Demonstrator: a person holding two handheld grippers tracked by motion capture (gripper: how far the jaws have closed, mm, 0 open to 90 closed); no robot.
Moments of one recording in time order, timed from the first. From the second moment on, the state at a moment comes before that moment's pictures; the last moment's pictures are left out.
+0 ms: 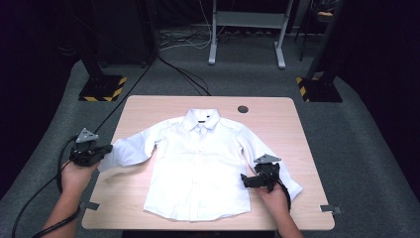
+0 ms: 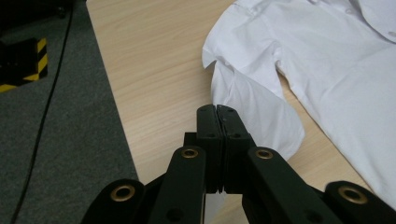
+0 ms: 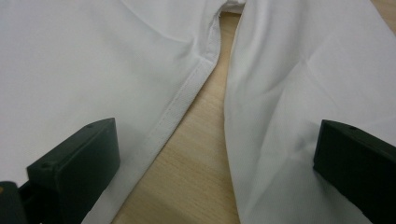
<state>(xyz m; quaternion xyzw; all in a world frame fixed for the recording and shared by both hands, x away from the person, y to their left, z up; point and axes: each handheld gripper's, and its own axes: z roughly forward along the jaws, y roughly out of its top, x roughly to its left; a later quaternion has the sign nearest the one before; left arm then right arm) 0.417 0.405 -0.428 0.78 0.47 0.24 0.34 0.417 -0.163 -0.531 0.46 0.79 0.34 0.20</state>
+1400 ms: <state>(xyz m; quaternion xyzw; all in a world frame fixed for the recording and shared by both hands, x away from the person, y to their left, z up) 0.408 0.330 -0.366 0.84 0.32 0.28 0.34 0.417 -0.163 -0.531 0.46 0.79 0.34 0.20</state>
